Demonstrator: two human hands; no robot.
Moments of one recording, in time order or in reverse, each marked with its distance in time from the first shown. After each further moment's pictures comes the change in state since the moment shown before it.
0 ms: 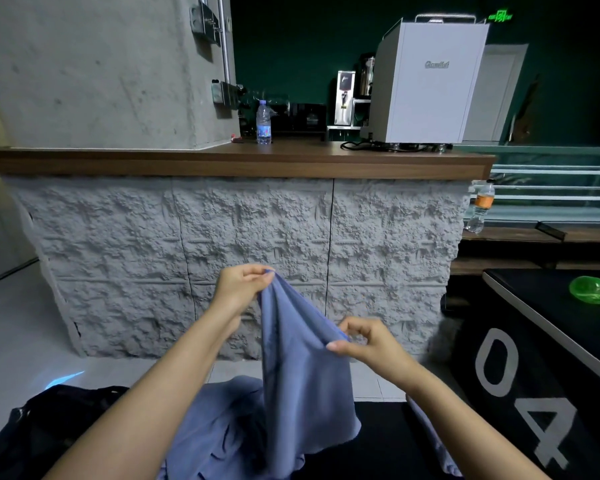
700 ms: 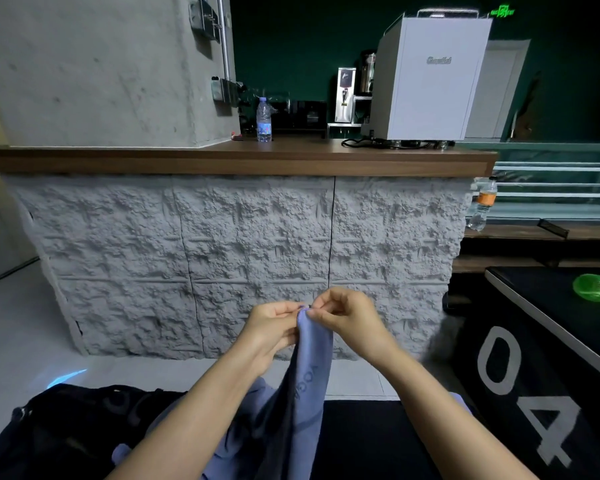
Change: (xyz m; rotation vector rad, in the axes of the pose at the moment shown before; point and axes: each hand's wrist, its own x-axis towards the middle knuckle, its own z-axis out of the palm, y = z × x) left_hand -0.051 -0.025 0.035 -0.212 -0.196 -0.226; right_hand 0.035 -0.034 0.024 -0.048 0.191 0.063
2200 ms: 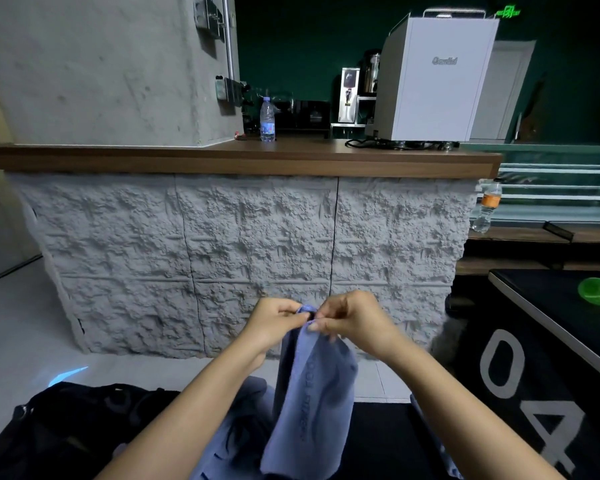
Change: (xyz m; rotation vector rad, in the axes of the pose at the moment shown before) left_hand 0.012 0.005 -0.006 0.403 -0.009 0.164; right_hand 0.005 -0.003 -0.013 -0.204 -0.173 -0.067
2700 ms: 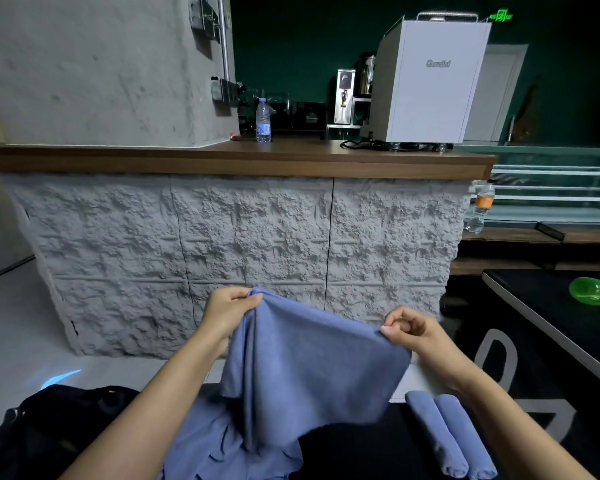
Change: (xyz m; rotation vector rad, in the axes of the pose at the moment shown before) left_hand 0.010 -0.008 -0.046 -0.144 0.269 -0.044; right_hand -0.054 0.076 -0.052 0.437 0.149 0.104
